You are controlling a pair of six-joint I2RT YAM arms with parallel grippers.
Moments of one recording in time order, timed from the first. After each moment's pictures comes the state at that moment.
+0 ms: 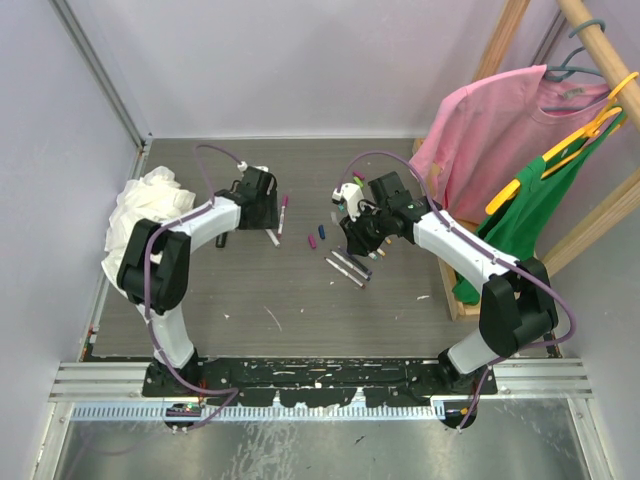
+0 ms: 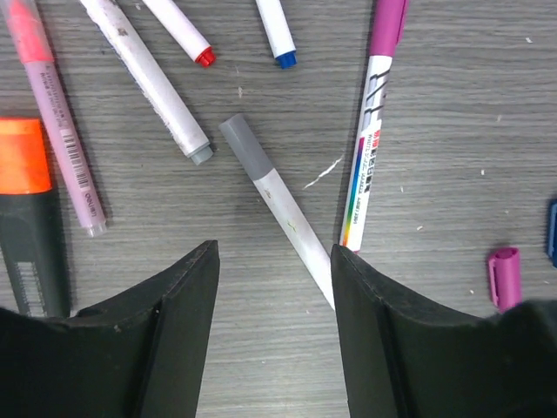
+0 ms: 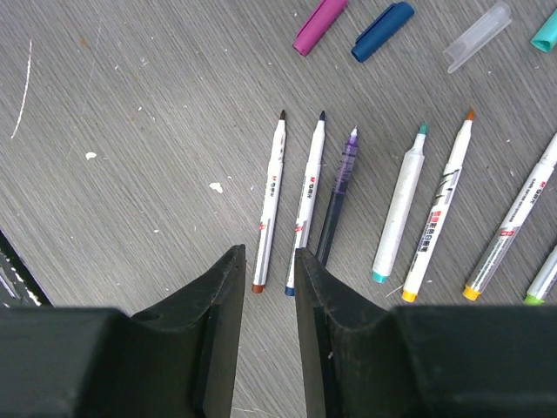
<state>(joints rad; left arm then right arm) -0.42 1.83 1.26 -0.38 -0.19 -0.38 0.48 1.52 1.14 -0.58 -0.42 -0.33</state>
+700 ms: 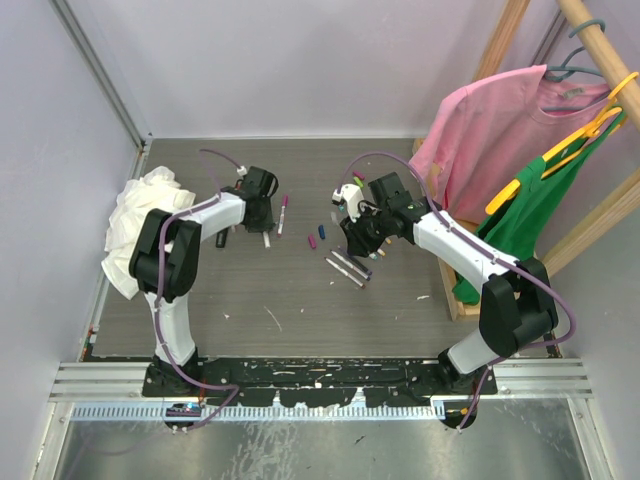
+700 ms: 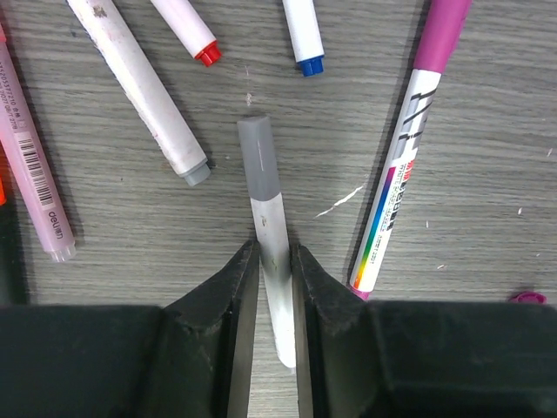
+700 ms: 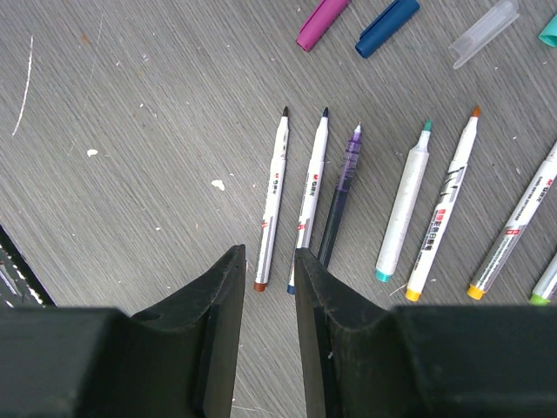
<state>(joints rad) -0.39 1.96 1.33 -0.42 -0.16 -0.46 0.48 1.52 1.14 -0.58 -0.42 -0.33</state>
